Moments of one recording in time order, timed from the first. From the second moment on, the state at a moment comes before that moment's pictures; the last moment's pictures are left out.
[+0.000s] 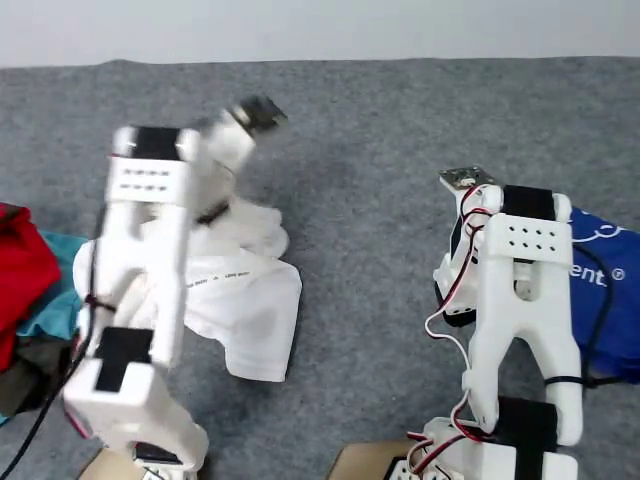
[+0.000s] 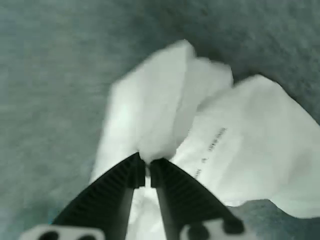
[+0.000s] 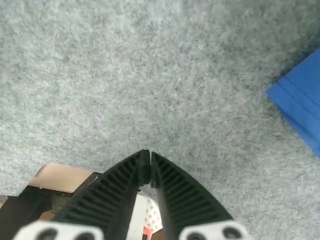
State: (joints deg) left arm -0.8 10.4 -18.5 94.2 -37.1; right arm 4.8 -11.1 16.2 100.5 18.4
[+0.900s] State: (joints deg) left arm 1.5 -4.2 -58.1 98.9 -18.5; right arm 4.9 -11.1 16.2 100.5 18.4
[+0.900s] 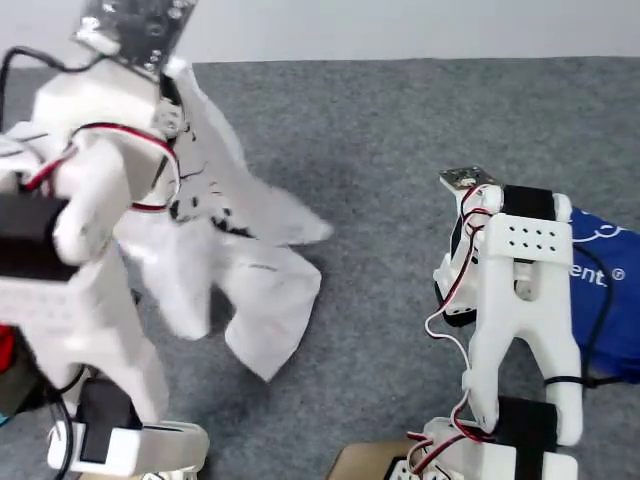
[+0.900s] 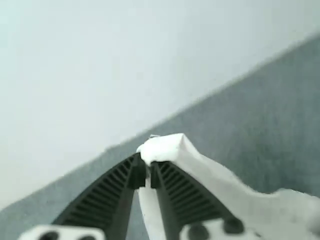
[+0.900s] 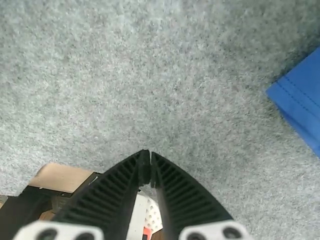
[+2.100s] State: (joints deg) left arm -49.1 -4.5 -27.4 90.3 -27.6; right arm 3.9 -11.1 16.2 100.5 18.7
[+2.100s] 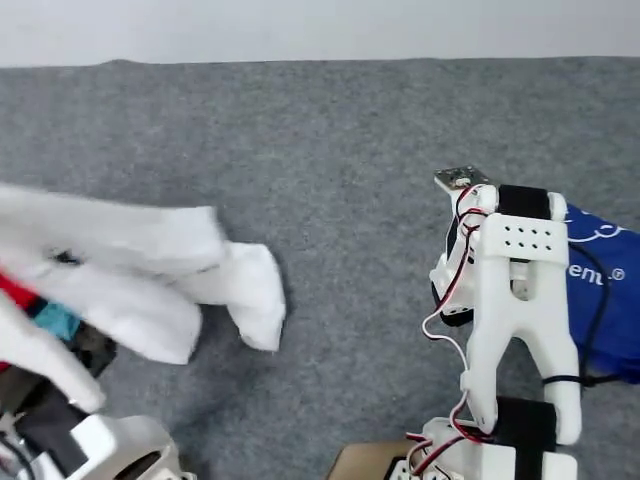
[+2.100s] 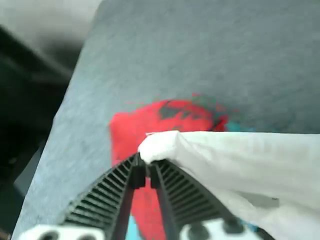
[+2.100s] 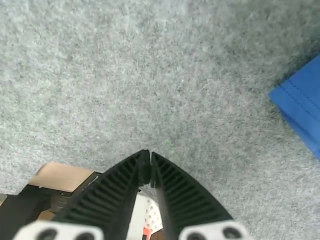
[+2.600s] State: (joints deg) left arm -44.5 -5.1 -16.8 86.2 -33.1; right arm 3.7 -11.1 16.2 100.5 20.4
